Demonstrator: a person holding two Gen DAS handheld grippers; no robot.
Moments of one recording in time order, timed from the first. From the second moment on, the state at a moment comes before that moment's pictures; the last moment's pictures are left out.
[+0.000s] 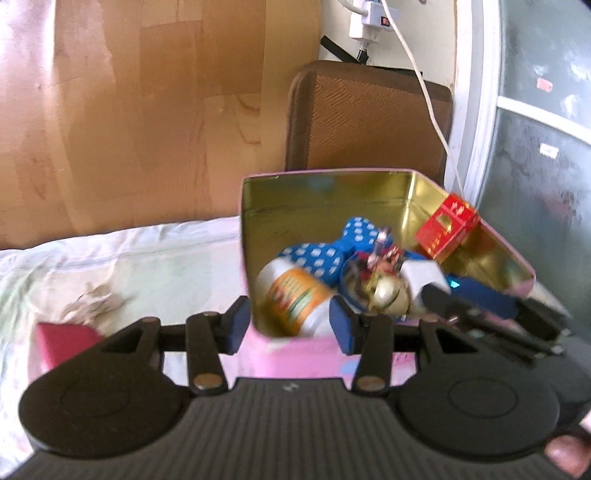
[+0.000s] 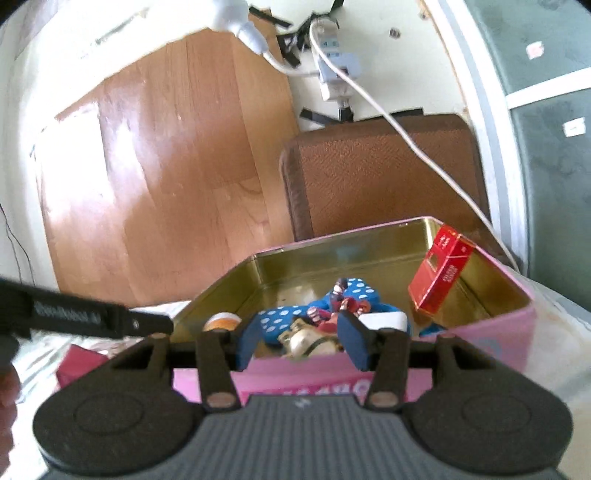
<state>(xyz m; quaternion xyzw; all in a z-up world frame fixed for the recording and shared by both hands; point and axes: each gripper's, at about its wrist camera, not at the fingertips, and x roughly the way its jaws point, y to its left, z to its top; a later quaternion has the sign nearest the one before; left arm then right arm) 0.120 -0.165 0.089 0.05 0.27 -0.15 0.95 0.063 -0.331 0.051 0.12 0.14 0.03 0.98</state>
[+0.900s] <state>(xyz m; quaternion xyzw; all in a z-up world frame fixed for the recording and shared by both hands) 0.052 -0.094 0.056 0.06 0.26 -0.12 0.96 -0.006 -0.270 0.063 0.16 0.16 0.07 0.97</state>
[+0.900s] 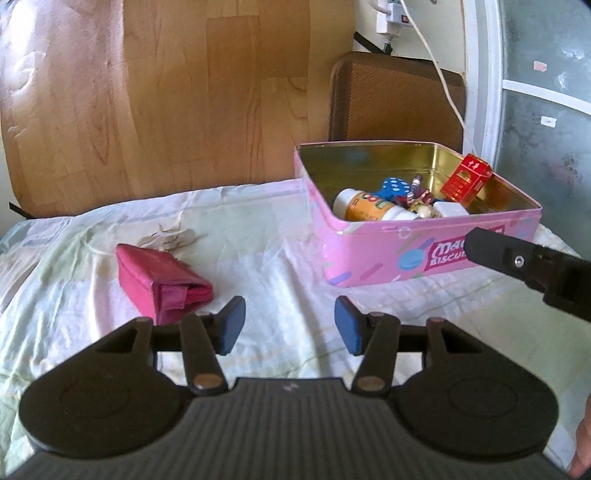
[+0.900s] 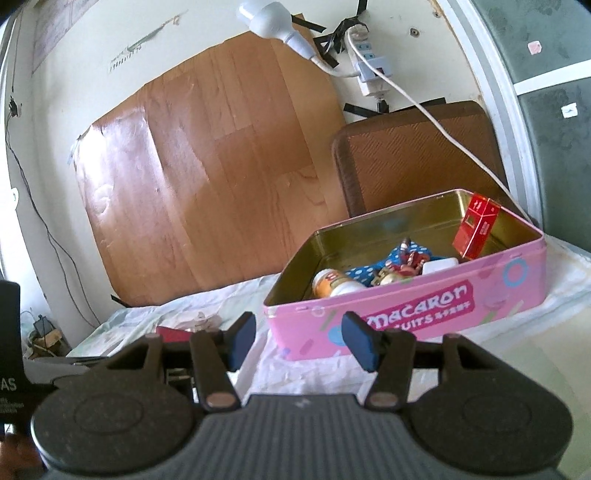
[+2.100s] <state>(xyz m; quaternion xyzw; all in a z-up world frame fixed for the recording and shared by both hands) 0.048 -0.084 0.045 0.06 0.27 -0.11 0.95 -0.021 -0.263 0.072 0.19 0.13 0.05 0.97</state>
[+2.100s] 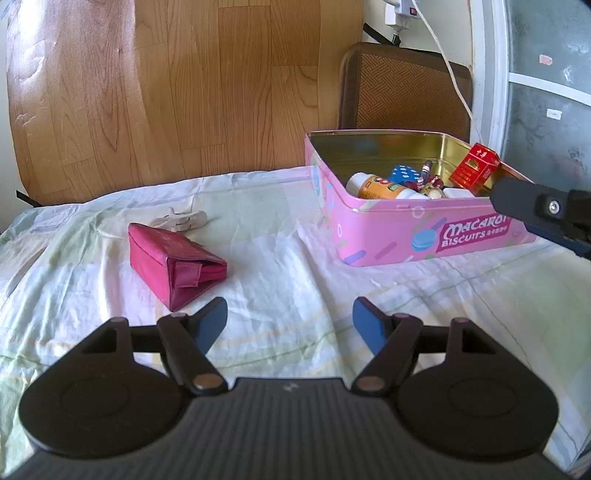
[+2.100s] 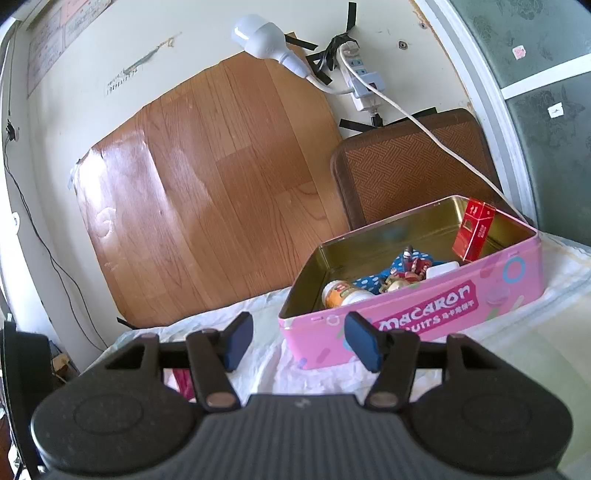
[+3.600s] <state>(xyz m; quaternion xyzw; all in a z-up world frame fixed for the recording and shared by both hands) 0.072 0.080 0.015 -0.10 0.21 0.06 0.97 0.171 -0.094 0.023 0.05 0.32 0.26 0.91</state>
